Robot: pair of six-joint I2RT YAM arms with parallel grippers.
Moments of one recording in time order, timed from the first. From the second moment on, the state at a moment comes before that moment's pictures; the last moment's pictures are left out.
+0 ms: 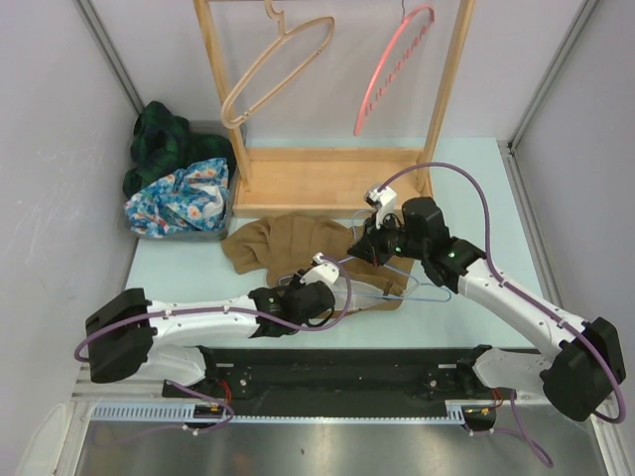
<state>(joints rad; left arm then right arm) -1.18 1.32 0.71 -0.38 -0.62 -0.33 0.63 1.18 0.91 -0.17 -0.39 0.15</state>
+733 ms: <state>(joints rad) -1.18 1.38 0.76 -0.42 -0.71 -0.33 0.62 1.20 0.91 -0.16 -0.39 0.15</state>
